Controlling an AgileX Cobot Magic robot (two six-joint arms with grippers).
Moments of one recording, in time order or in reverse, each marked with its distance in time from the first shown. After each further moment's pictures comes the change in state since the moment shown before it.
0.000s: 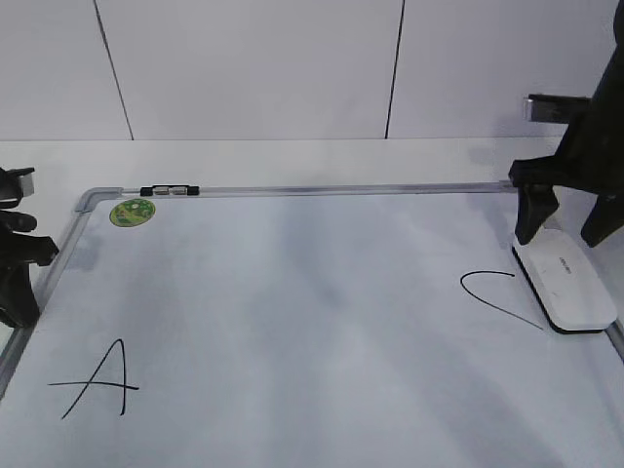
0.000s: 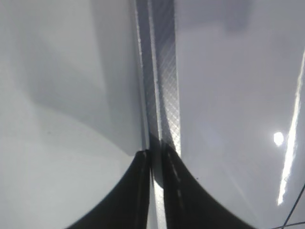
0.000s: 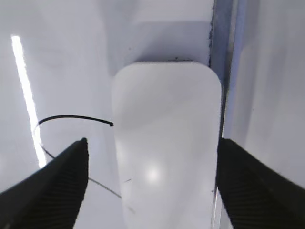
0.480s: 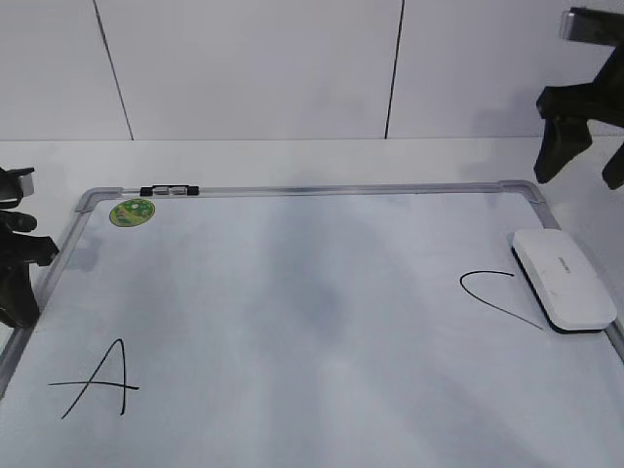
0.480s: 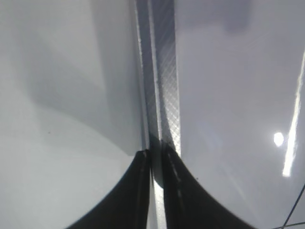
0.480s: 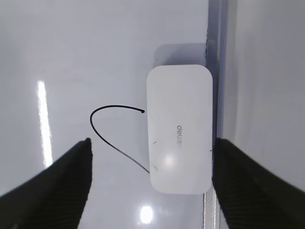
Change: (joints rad) left arm 0.000 0.000 0.000 -0.002 0.000 0.000; right arm 0.000 -0.200 -0.002 0.037 0.013 0.011
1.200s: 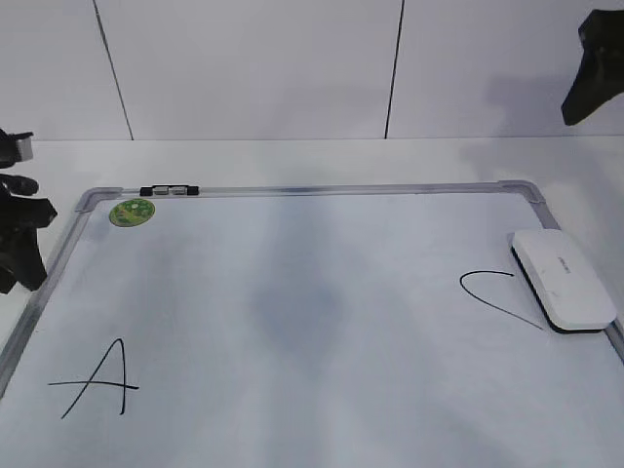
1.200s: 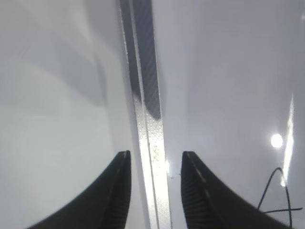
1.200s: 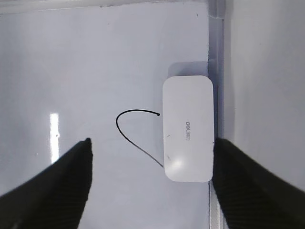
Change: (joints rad) left arm 0.000 0.001 -0.121 0.002 0.102 -0.015; right arm 0.000 -0.174 0.000 0.027 0.009 0.009
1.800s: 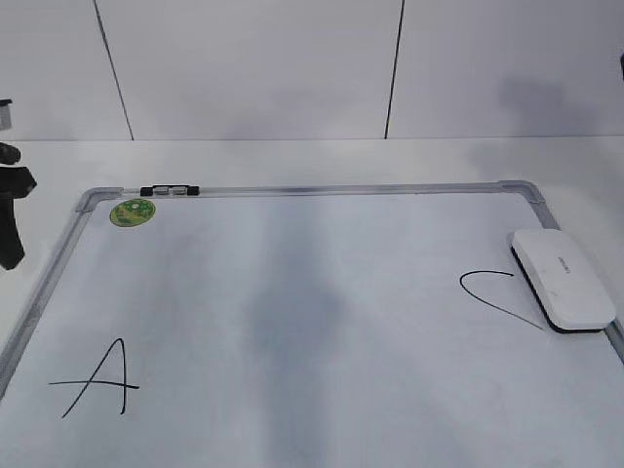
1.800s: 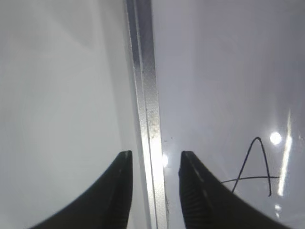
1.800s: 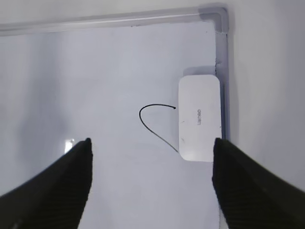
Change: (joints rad) left arm 0.000 -0.066 -0.072 0.033 0.142 -0.066; right arm 0.000 -0.255 0.080 0.043 0.018 0.001
